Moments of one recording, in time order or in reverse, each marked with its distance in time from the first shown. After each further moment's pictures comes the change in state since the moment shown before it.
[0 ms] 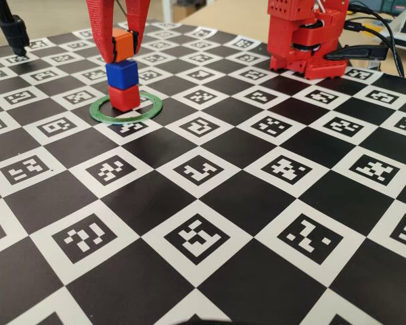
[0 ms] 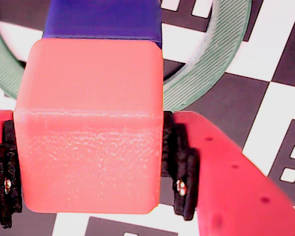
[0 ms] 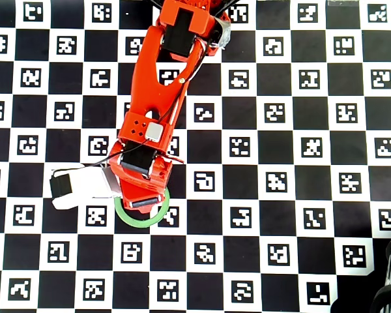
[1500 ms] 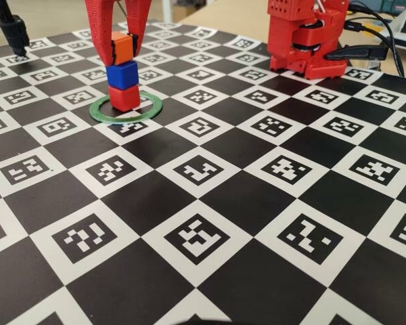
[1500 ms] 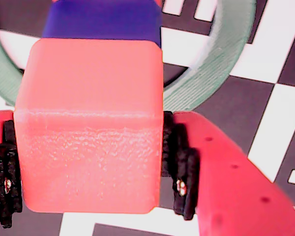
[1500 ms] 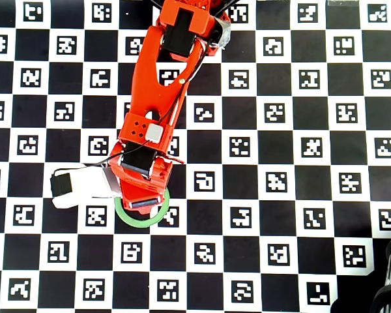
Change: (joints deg) arm 0.0 0.0 1.8 -1.6 1.7
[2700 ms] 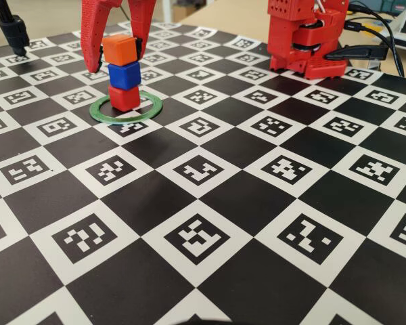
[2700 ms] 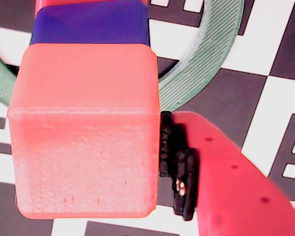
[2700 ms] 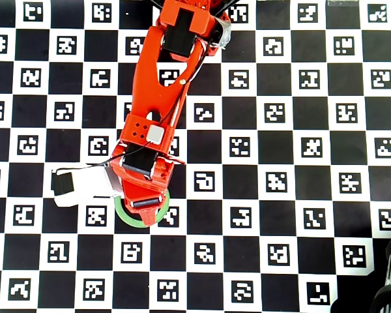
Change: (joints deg) arm -0.4 0.0 1.0 0.0 0.9
